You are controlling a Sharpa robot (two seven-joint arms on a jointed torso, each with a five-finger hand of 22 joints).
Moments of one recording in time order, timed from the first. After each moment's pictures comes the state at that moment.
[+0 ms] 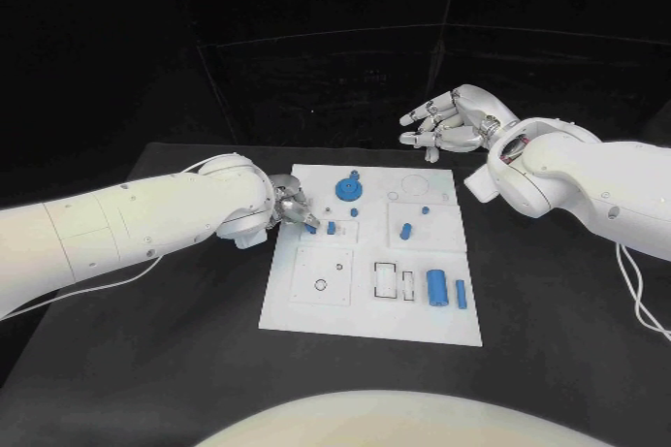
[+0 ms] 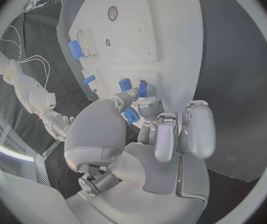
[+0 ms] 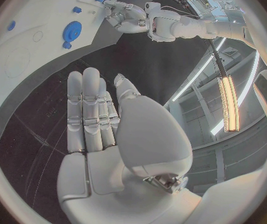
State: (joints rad) left arm 1.27 -0.68 -0.12 1.36 -1.00 0.03 -0.54; left_hand 1.08 -0.11 0.62 -0.01 0.13 0.92 0.03 0.66 0.56 1.34 -0.04 1.09 0.96 1.47 -0.09 1.57 1.31 0.05 1.47 0.02 1.37 1.31; right arm 1.32 -0.77 -0.03 1.43 -0.79 -0.35 0.08; right_hand 1.46 -0.04 0.00 0.15 0.25 0.92 0.16 0.09 0.07 1.13 0.07 0.51 0.53 1.38 -0.01 0.62 0.54 0.18 1.02 0.10 0.82 0.58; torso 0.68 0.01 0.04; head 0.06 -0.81
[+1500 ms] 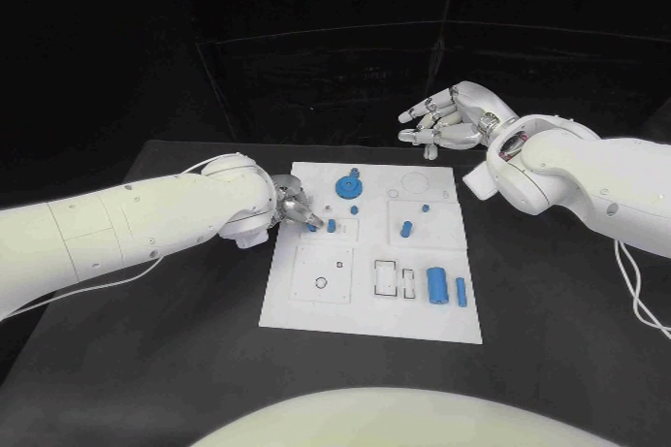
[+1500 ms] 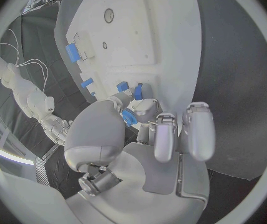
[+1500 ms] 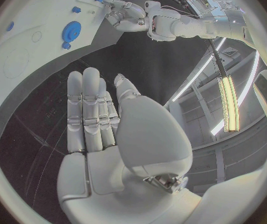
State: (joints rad) left arm 1.26 -0.67 -0.12 1.36 -1.03 0.03 -0.56; left_hand 1.00 -0.13 0.51 0.06 0.13 0.98 0.01 0.67 0.51 1.36 -0.05 1.13 1.01 1.47 -0.10 1.57 1.31 0.05 1.47 0.01 1.41 1.31; right arm 1.32 -0.77 -0.03 1.42 -0.79 -0.35 0.08; right_hand 1.46 -0.04 0.00 0.16 0.26 0.92 0.16 0.09 0.07 1.13 0.07 0.51 0.52 1.38 -0.01 0.61 0.54 0.18 1.02 0.10 0.82 0.58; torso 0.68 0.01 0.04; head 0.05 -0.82
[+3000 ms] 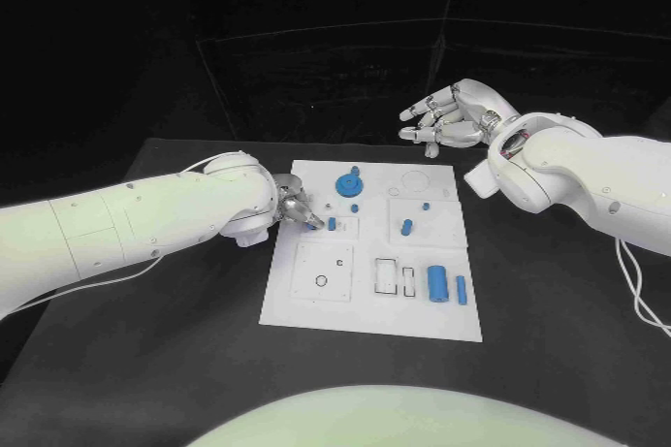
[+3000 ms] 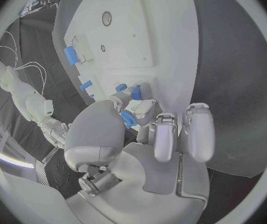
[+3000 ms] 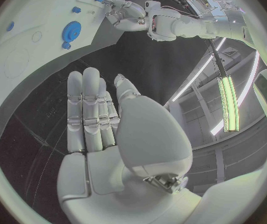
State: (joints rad) left arm 1.26 -0.67 -0.12 1.37 -1.05 0.04 -0.58; left_hand 0.97 -0.13 0.45 0.10 0.13 1.00 0.01 0.67 0.49 1.38 -0.06 1.15 1.03 1.46 -0.10 1.57 1.31 0.05 1.47 0.01 1.43 1.31; right arm 1.32 -0.77 -0.03 1.43 -0.79 -0.35 0.08; right_hand 1.46 -0.04 0.00 0.16 0.26 0.92 0.16 0.09 0.07 1.13 0.07 0.51 0.52 1.38 -0.01 0.61 0.55 0.18 1.02 0.10 0.82 0.57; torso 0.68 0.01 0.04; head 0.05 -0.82
